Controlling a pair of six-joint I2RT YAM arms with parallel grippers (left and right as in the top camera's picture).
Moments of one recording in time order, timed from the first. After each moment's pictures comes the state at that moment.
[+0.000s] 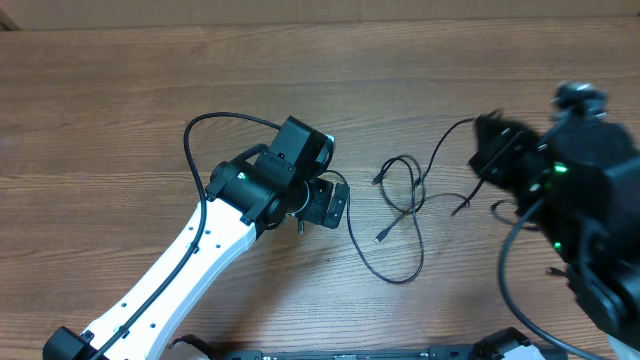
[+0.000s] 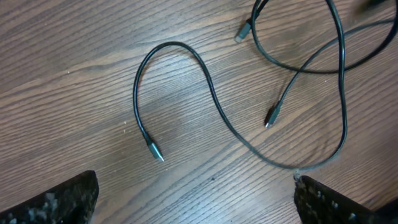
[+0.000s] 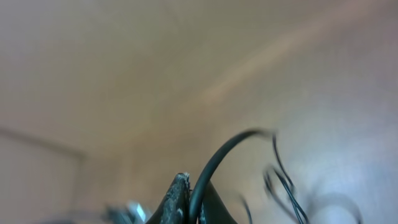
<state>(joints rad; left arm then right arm) -0.60 1.44 1.26 -0.95 0.07 -0.26 0.40 1.04 1.58 -0.99 0.18 0.81</state>
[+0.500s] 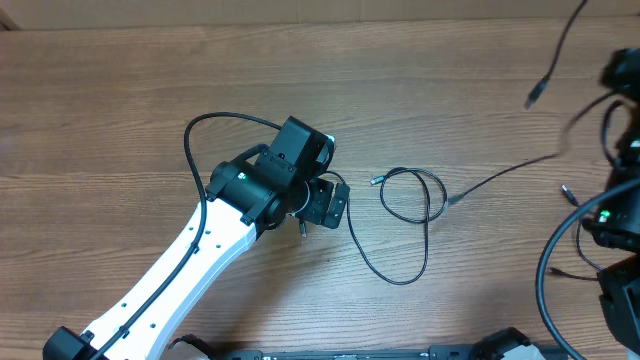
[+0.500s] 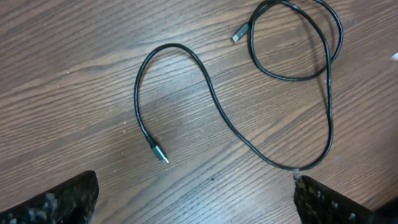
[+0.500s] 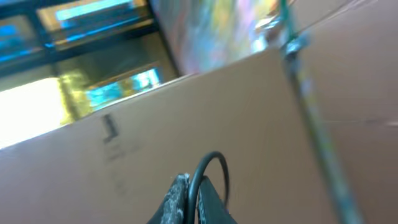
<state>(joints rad) -0.60 1.44 1.26 -0.95 0.07 -0.26 0.39 1.05 1.66 -0.19 0.77 0.14</state>
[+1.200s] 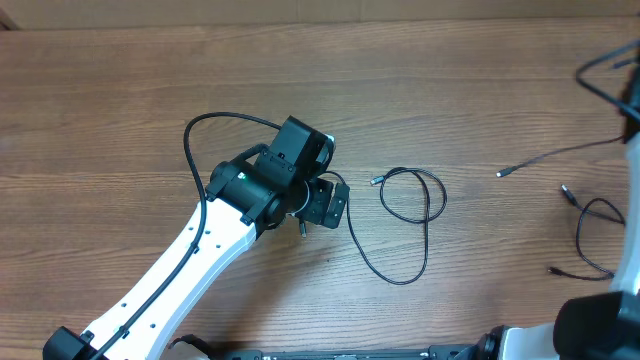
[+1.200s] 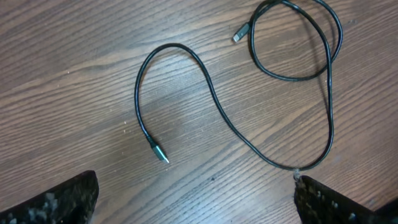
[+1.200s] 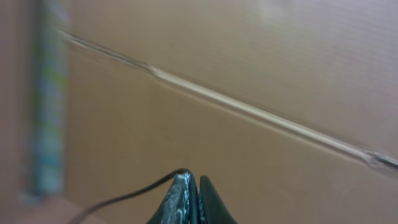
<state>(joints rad) -0.60 1.44 1.26 -0.95 0.07 -0.26 -0.36 1.62 1.67 -0.07 0.93 -0.25</state>
